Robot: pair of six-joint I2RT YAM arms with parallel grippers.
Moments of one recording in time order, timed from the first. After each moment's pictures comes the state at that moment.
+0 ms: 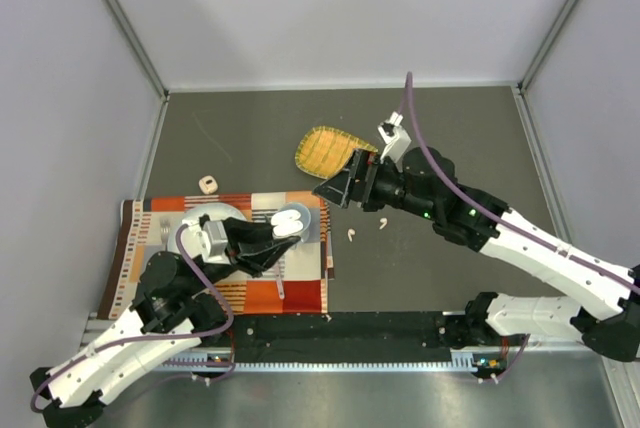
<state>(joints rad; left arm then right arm) -0.90 0.23 0.42 0.17 0.23 -0.13 0.96 1.08 1.12 -0.27 -0.01 0.88</state>
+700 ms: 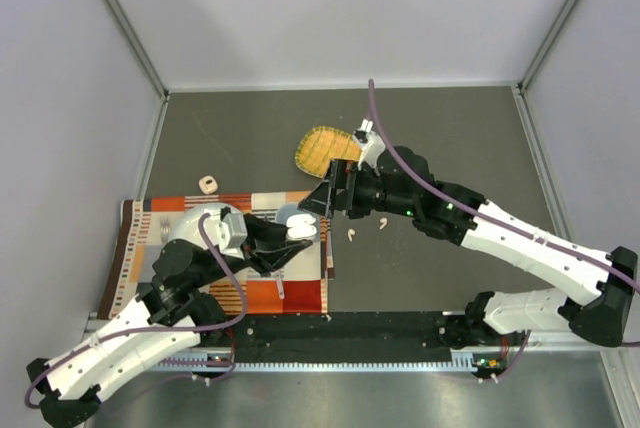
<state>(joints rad) -0.90 0.34 0.46 0.15 0.33 -0.15 0.99 1.20 1.16 -0.31 -0.10 0.85</state>
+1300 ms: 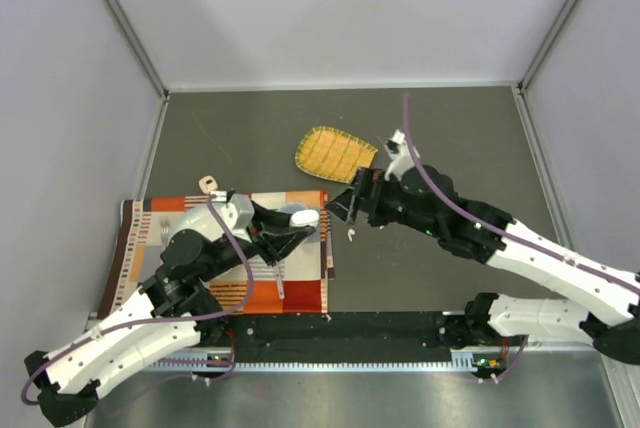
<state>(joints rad) -0.90 0.42 0.49 0.14 0.23 -0.22 1.03 1.09 1.08 -0.35 0.07 0.82</state>
